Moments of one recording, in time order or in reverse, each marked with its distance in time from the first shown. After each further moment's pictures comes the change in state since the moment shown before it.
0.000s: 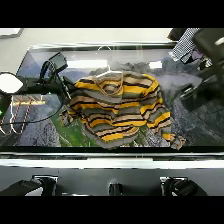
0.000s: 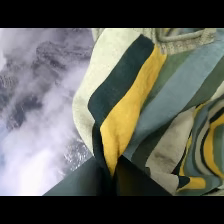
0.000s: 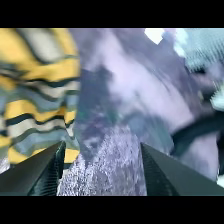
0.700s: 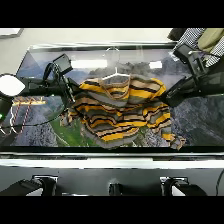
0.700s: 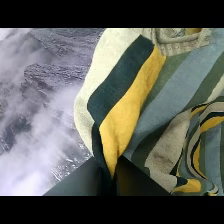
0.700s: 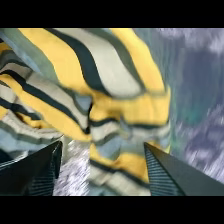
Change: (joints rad) left arm -0.055 0.016 0.000 0.000 0.000 0.000; right arm -0.445 -0.288 -0.059 0.795 0.031 -0.550
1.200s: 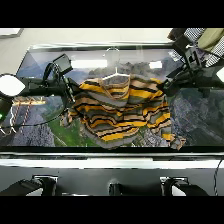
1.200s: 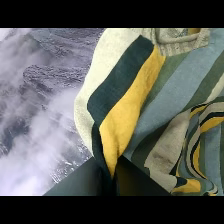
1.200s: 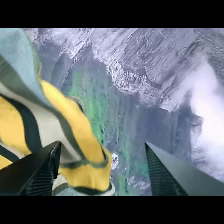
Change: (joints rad) left arm 0.000 0.000 0.000 0.000 0.000 0.000; right arm -0.008 -0.071 0.000 0.057 -0.228 -0.138
